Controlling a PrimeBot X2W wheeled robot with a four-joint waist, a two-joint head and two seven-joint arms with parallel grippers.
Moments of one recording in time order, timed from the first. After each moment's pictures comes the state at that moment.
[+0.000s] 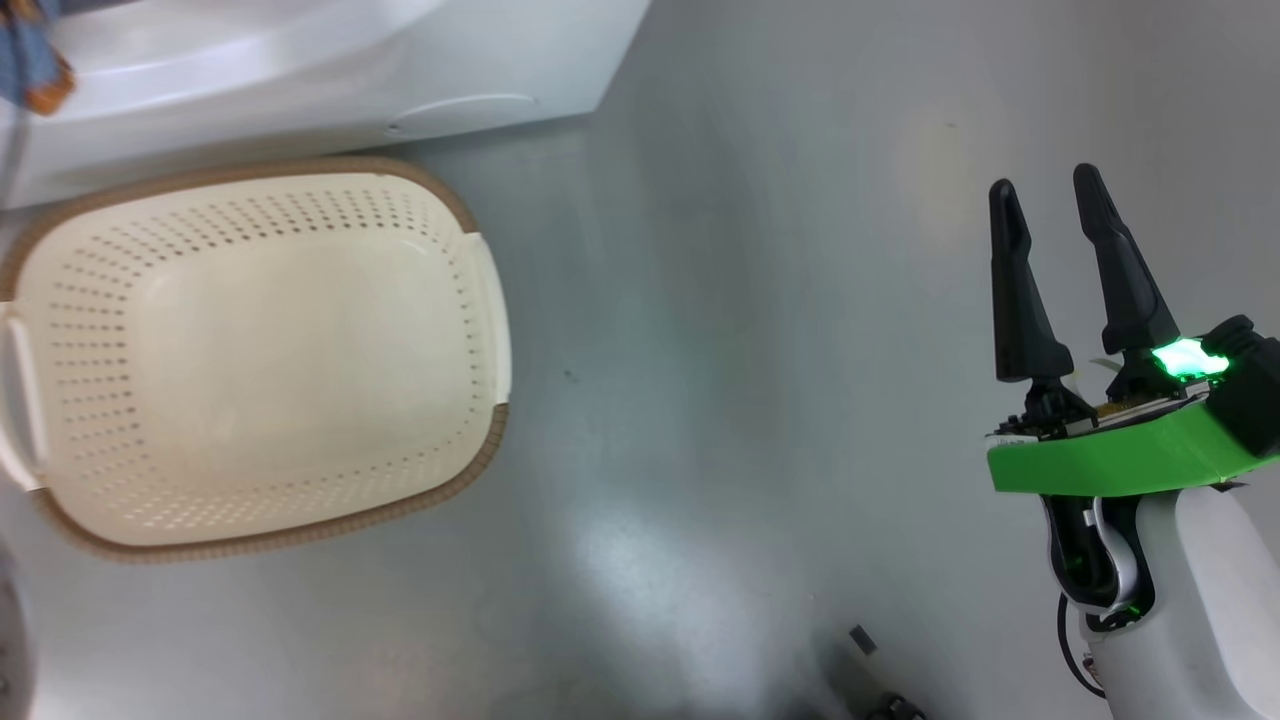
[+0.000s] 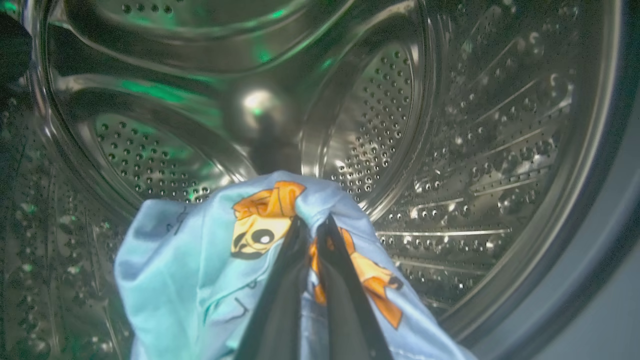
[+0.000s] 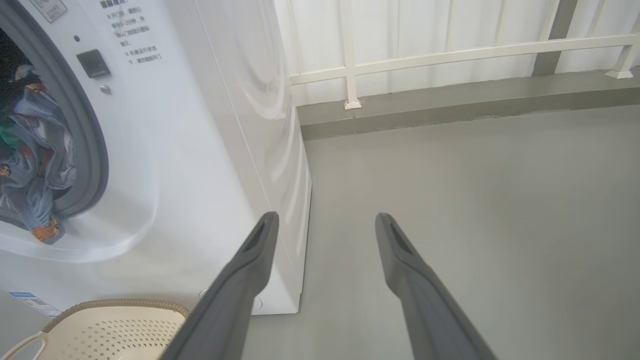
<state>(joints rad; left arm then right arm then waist) -1.41 0.30 -0.10 0.96 -0.20 -0.12 -0.26 -0.35 -0.12 0.09 0.03 0.39 0.13 -0.26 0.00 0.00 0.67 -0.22</state>
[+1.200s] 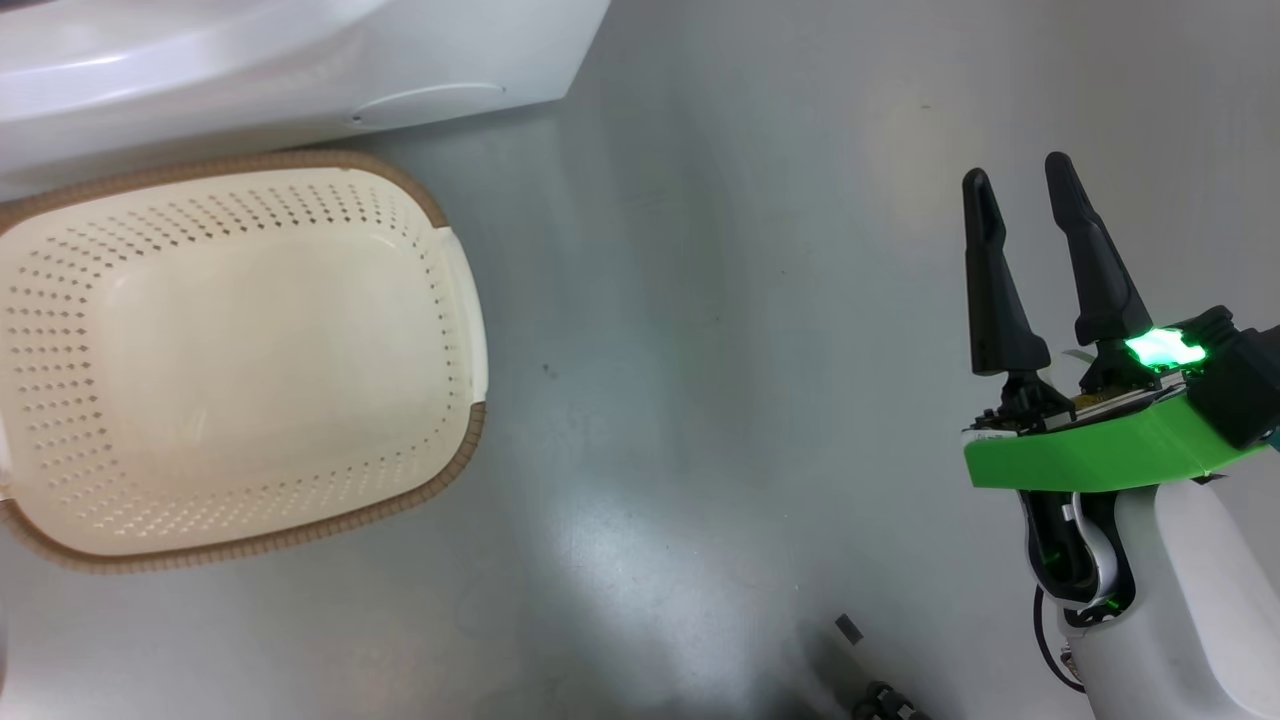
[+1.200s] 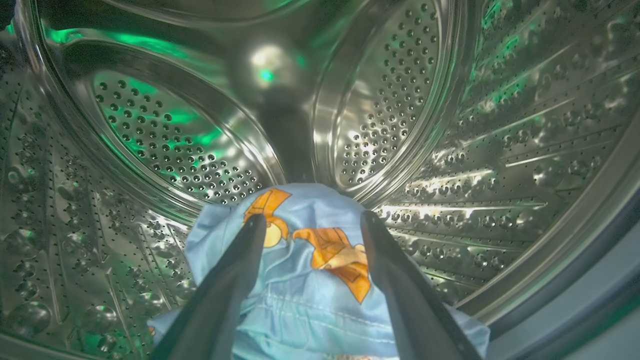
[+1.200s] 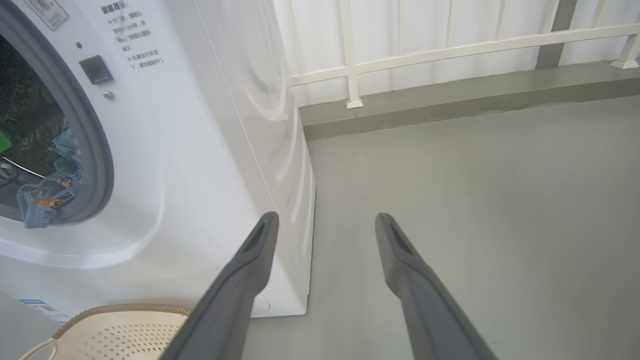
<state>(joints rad) -1.50 0.32 -0.04 1.10 -0.12 -0.09 -0.26 -0.38 -0.09 0.12 0.03 0.41 0.13 -0.26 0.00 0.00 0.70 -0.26</state>
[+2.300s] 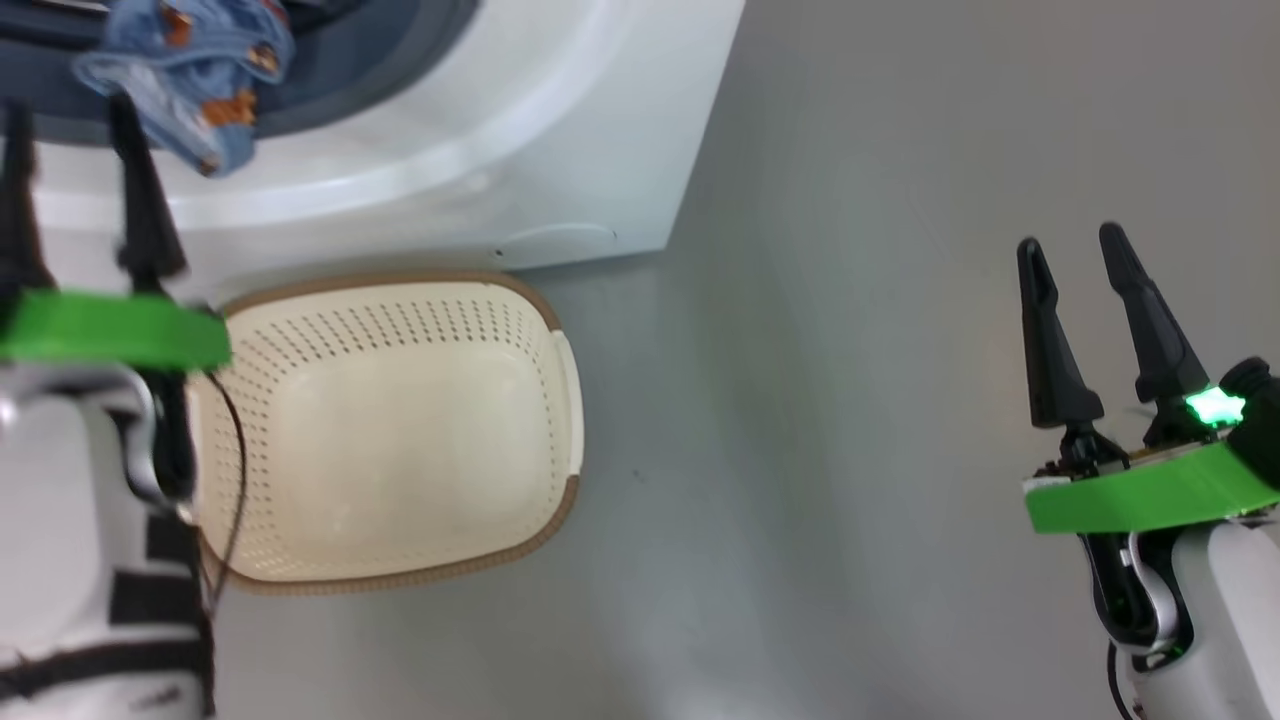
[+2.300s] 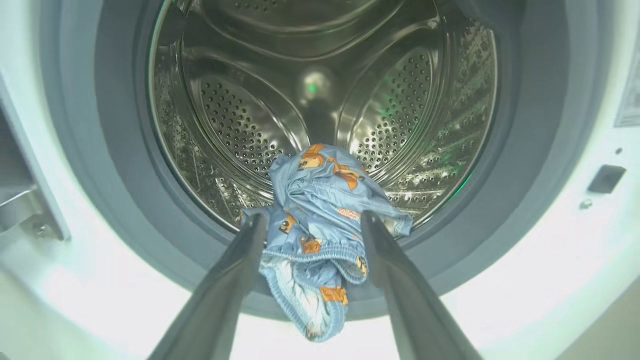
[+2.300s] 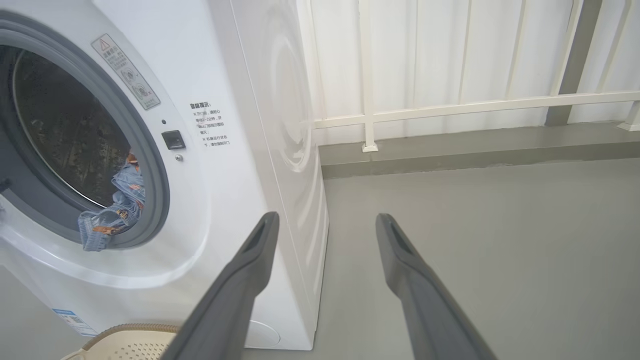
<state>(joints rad) -0.78 0.14 0.13 0.57 -0.20 -0.12 -0.26 -0.29 -0.19 0.09 0.06 0.41 0.13 -0.26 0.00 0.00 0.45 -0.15</state>
